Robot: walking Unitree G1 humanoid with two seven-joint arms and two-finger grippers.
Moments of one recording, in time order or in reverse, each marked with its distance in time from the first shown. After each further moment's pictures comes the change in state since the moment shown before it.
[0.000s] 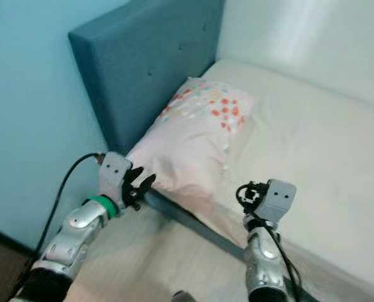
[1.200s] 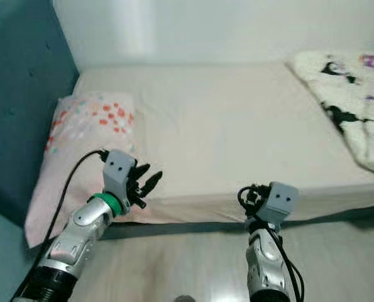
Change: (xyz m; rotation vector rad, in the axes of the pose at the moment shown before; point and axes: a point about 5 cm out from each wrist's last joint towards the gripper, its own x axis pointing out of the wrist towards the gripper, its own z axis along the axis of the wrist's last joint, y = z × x) left arm 0.005 -0.013 0.014 -0.013 -0.048 -0.043; right arm 0.000 -0.003 0.002 0.004 0.000 -0.019
